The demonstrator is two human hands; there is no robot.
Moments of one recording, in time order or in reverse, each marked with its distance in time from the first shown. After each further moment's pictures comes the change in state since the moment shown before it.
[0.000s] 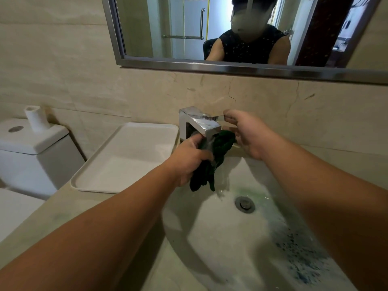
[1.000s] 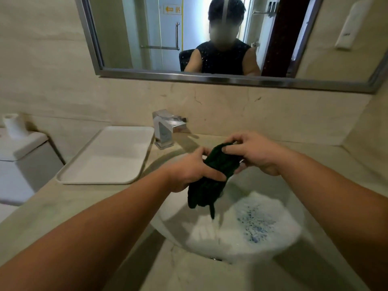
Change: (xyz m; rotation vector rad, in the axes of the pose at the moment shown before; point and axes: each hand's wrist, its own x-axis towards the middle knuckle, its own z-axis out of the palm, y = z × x) left_hand -0.050 0.004 0.085 0.234 -0.297 -0.182; right_hand -0.138 0.000 -0.098 -0.432 -0.122 -0.044
